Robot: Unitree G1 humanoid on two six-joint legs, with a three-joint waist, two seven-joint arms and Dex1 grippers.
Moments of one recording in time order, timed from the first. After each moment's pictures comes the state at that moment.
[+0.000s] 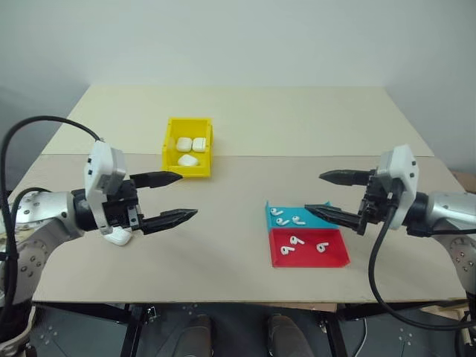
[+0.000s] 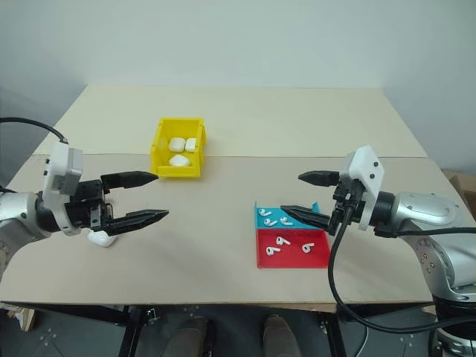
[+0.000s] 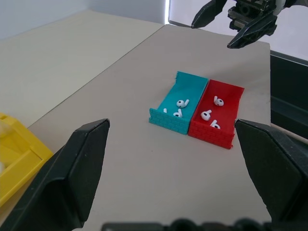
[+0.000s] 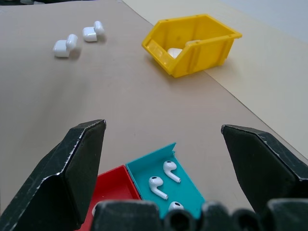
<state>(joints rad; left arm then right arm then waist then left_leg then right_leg) -0.21 0.92 0.34 -0.49 -0.87 0.73 -0.97 -0.27 -0.86 -0.22 -0.43 0.68 0.62 0.96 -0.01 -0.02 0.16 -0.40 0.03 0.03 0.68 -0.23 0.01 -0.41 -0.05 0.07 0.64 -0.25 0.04</state>
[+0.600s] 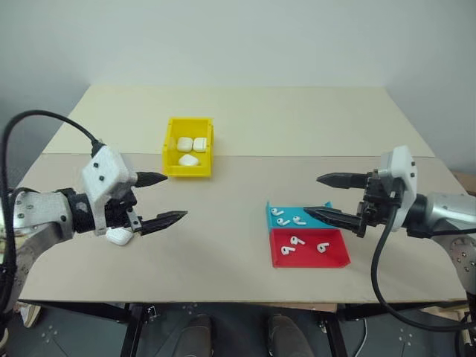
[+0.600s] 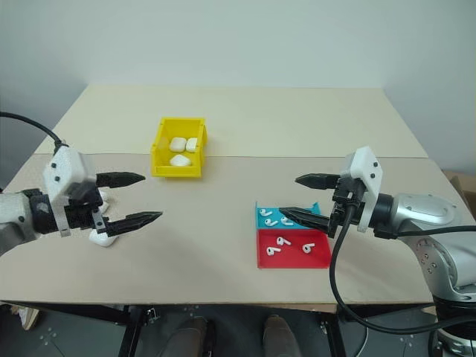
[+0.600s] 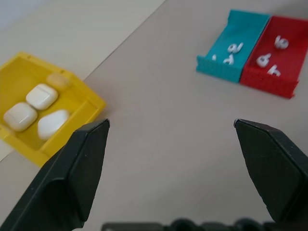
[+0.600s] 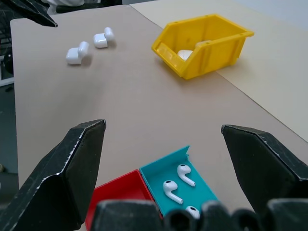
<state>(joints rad) -0.17 1.09 0.31 -0.61 -0.73 0.84 -0.79 -0.27 -0.86 -0.22 -0.43 0.73 0.66 0.95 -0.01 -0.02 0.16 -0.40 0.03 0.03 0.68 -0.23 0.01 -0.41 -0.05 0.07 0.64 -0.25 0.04</state>
